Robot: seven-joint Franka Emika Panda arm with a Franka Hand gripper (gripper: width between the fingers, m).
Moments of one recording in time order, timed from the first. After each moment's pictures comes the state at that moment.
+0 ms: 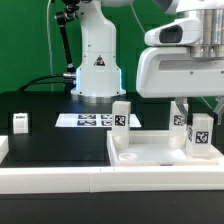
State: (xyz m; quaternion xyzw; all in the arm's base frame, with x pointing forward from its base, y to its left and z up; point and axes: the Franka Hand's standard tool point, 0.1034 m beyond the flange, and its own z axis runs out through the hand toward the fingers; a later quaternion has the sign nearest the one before) arm 0.616 0.120 0.083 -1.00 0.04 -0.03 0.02
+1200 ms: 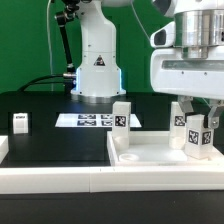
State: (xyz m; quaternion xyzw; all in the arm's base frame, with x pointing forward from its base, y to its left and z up) arm 0.617 0.120 0.082 -0.83 0.56 -0.03 0.04
